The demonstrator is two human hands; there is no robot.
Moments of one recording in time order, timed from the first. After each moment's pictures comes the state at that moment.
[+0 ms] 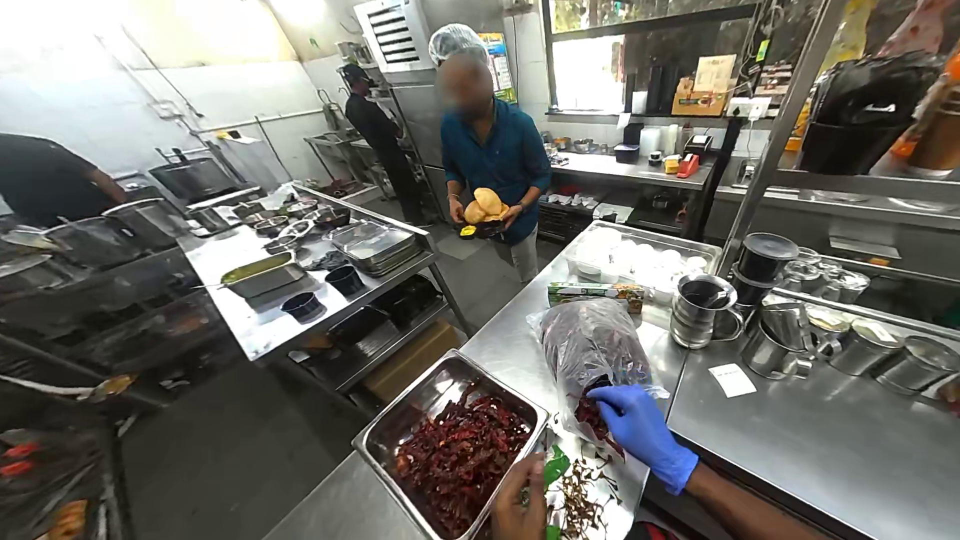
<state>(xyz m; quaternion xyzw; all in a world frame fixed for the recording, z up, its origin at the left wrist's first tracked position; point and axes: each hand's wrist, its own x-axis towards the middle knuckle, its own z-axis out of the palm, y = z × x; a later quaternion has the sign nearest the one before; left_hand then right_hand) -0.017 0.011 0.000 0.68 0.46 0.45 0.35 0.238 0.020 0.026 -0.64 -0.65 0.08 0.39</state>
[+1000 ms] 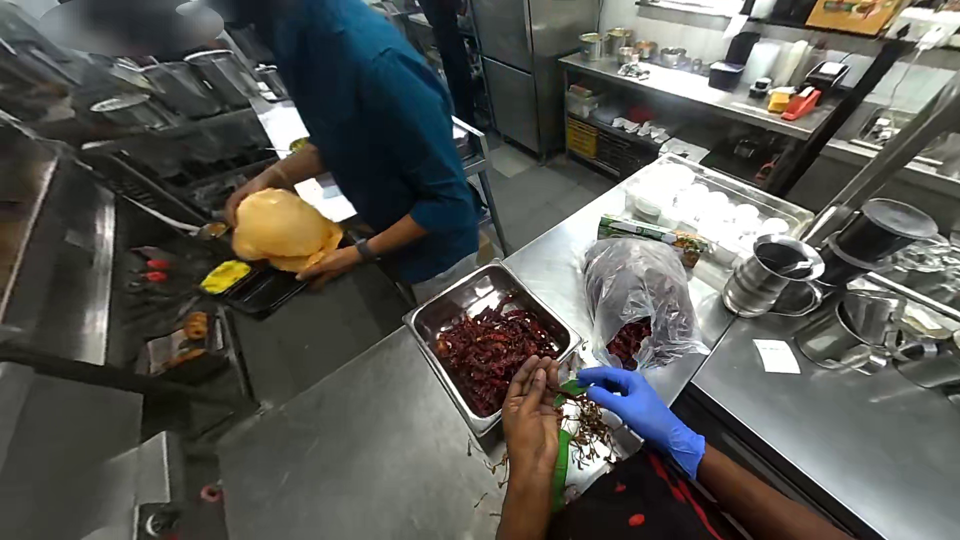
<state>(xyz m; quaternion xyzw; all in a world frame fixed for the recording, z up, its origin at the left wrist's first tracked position) 0.000 0.011 0.045 0.13 0.39 0.67 0.62 0.184 -0.004 0.023 -0.50 -0.57 0.52 0.40</state>
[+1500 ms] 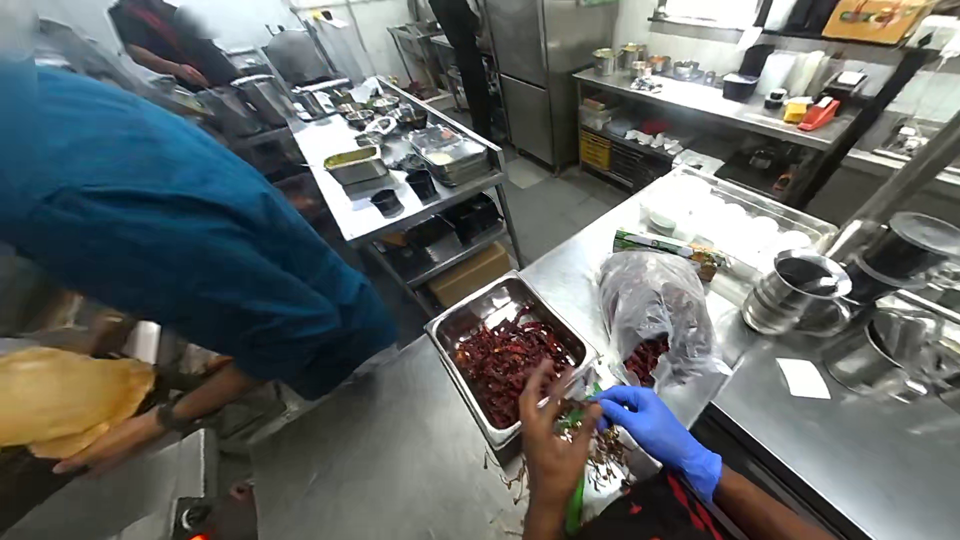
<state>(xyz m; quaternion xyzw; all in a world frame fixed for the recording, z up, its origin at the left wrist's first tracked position) -0.016 -0.003 0.041 0.63 0.50 0.52 0.29 0.178 0.000 0.031 -0.45 -0.60 0.53 0.40</state>
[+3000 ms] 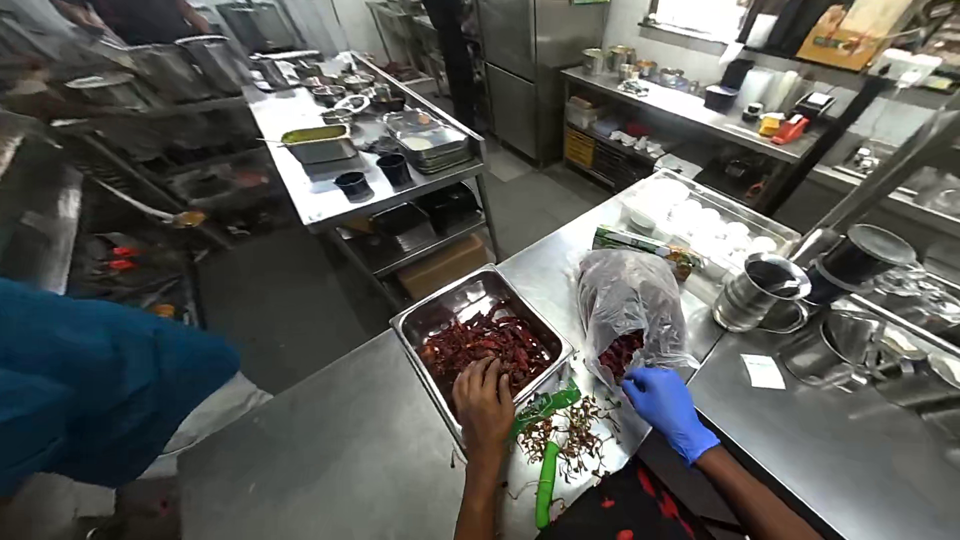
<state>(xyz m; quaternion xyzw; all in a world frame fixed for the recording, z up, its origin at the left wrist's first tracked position) -0.073 0.067 -0.048 0.71 0.62 0.34 -0.01 0.249 0.006 -0.011 -0.70 -0.69 0.09 0.19</state>
